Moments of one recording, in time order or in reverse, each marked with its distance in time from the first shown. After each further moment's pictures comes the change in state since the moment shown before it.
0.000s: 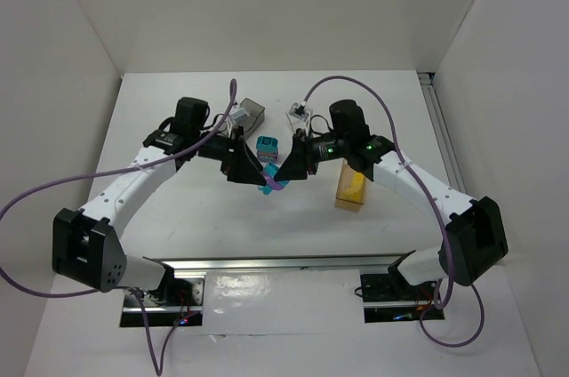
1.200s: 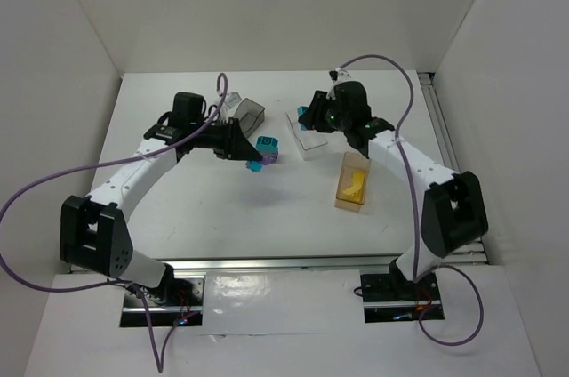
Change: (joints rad) left arm 0.041 0.096 0.027 0.058 -0.326 -0.193; right arm -0.148 0.155 0.099 0.102 0.769 0.199
